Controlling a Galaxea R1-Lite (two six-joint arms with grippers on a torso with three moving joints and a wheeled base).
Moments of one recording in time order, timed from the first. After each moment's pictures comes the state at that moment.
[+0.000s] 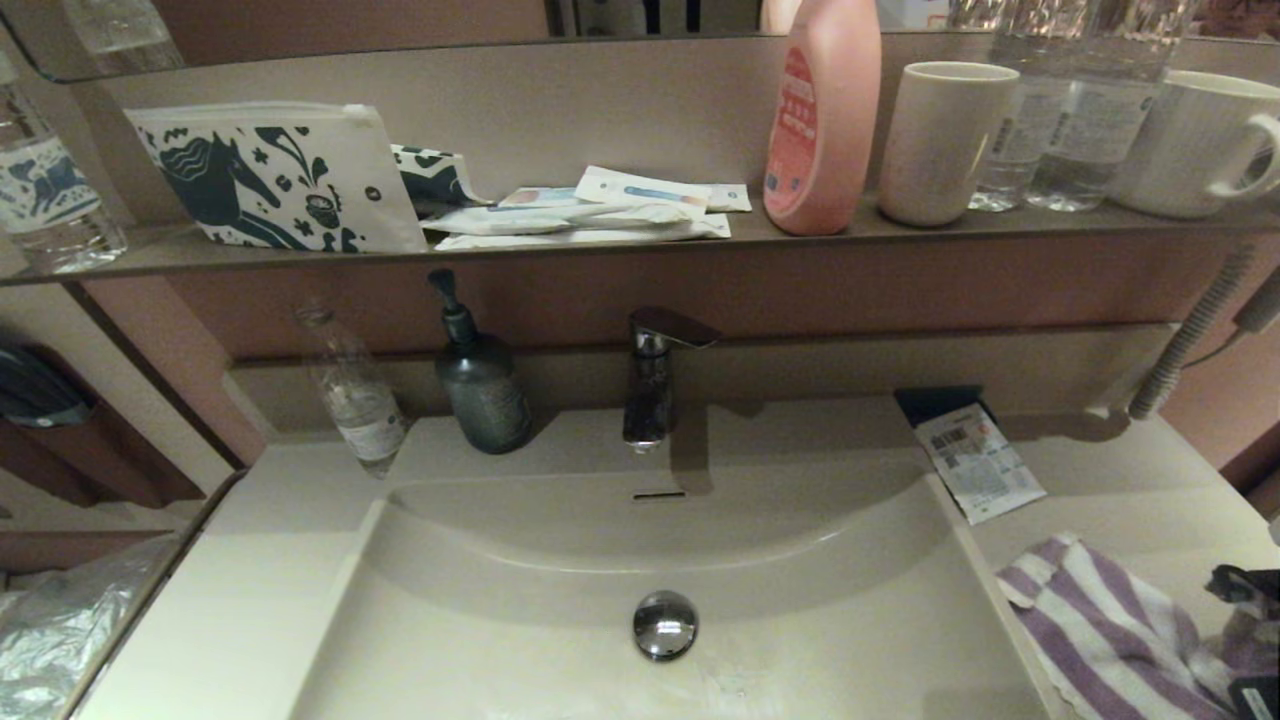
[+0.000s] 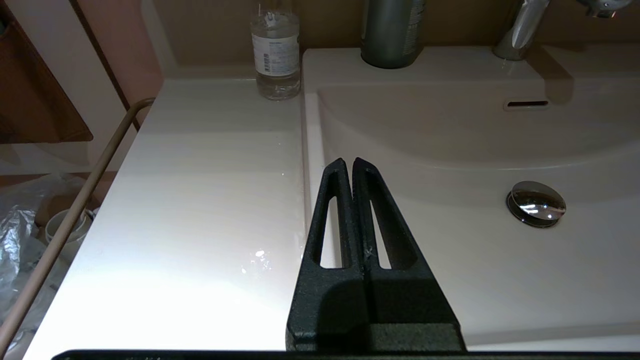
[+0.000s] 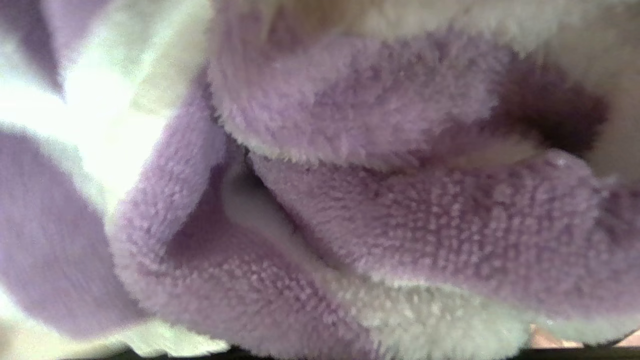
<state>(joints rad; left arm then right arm) 0.00 0.00 0.00 -0.04 0.00 0.01 -0.34 1.65 -0.55 0.32 -0.19 -0.15</state>
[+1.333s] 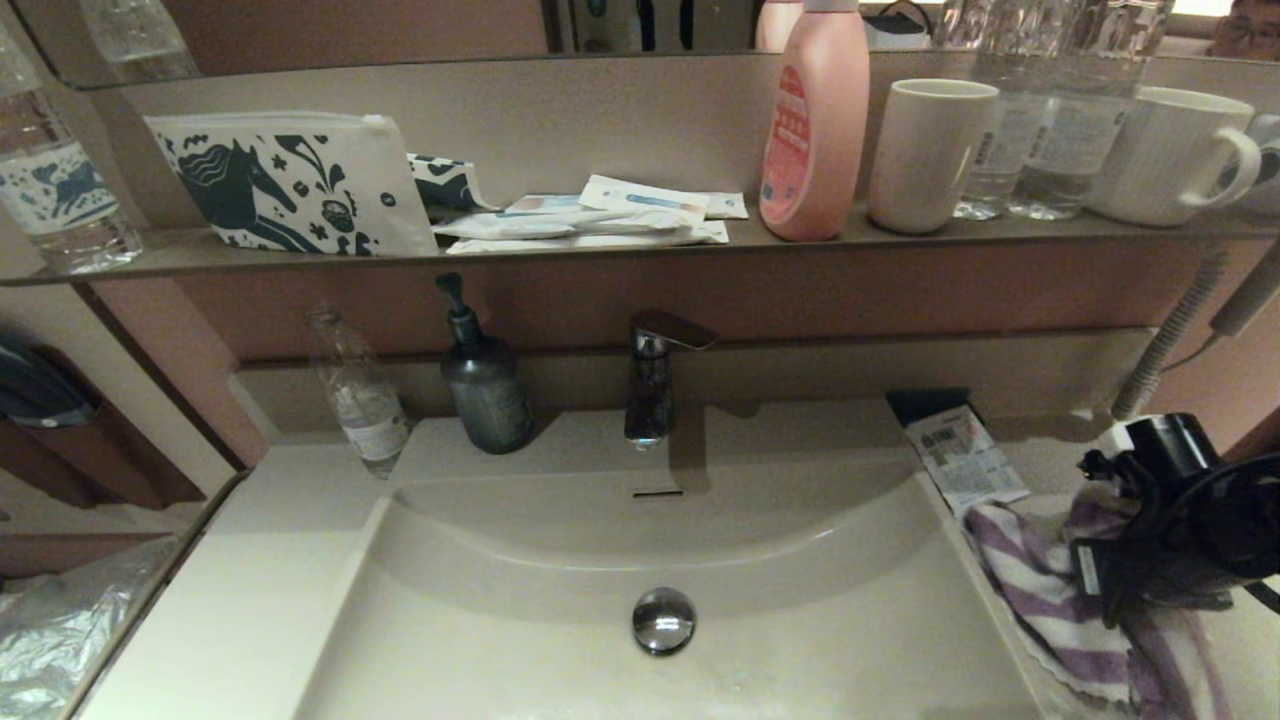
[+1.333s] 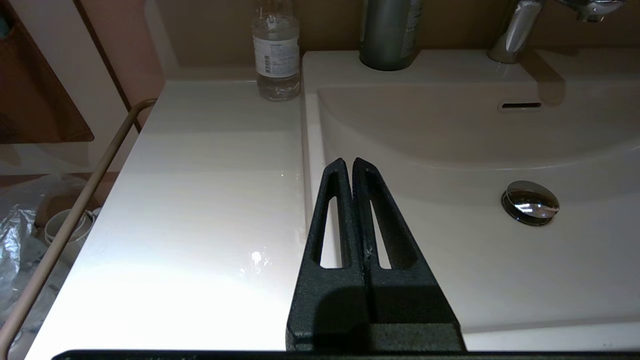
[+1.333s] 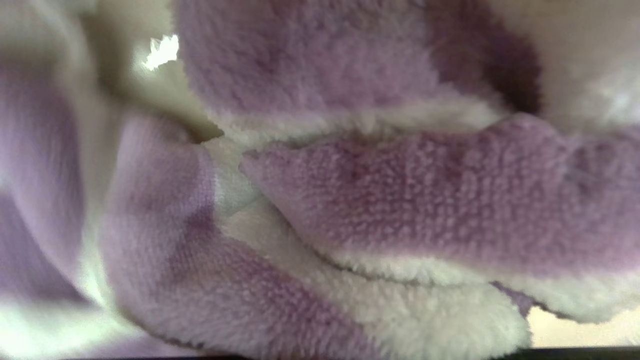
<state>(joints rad) 0.00 0.00 0.00 -0.04 0.00 0.01 -0.03 1.96 -0.82 0.02 -0.20 0.19</state>
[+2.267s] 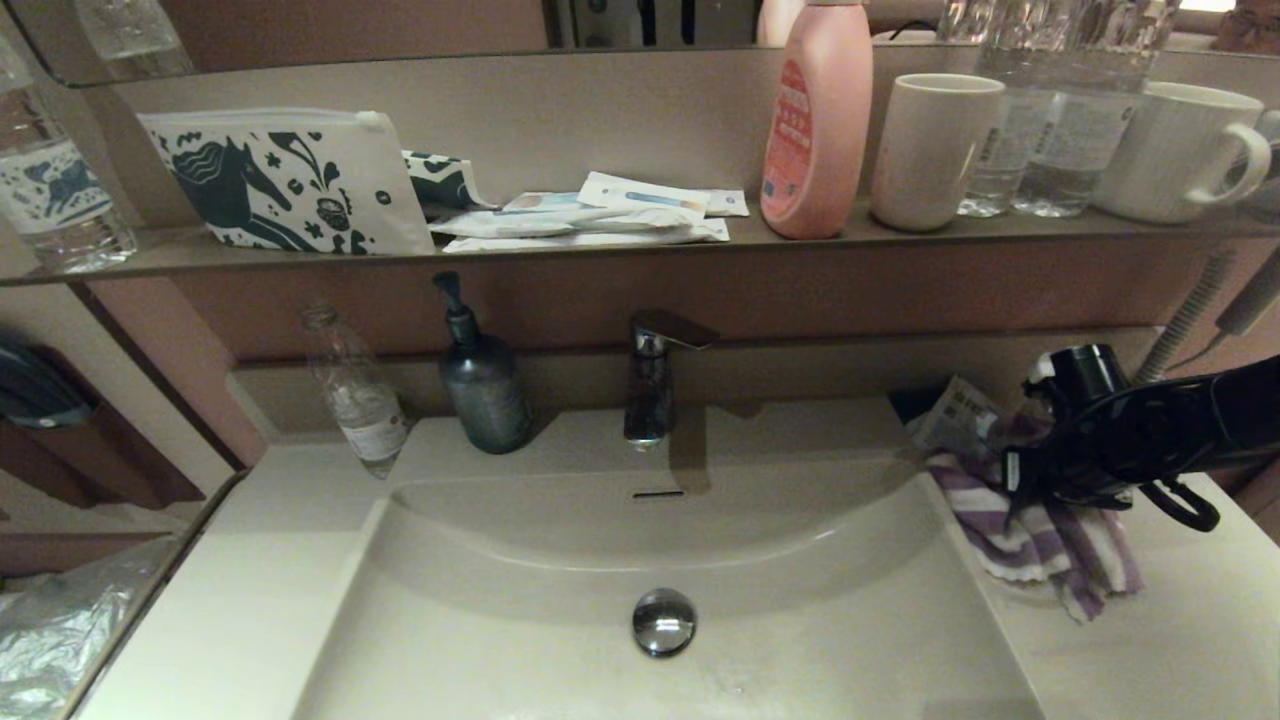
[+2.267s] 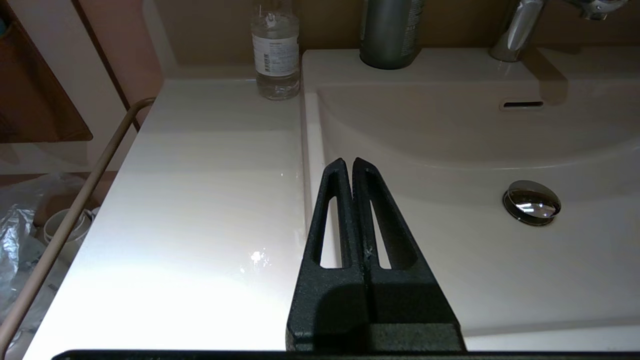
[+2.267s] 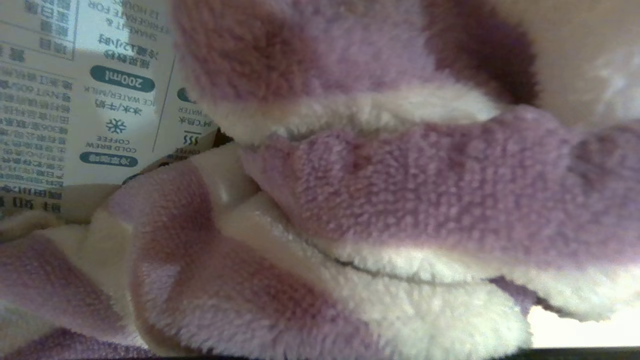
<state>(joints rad) 0.00 0.00 0.00 -0.04 0.00 0.01 0.00 2.16 -1.19 0.07 -0.23 0.26</state>
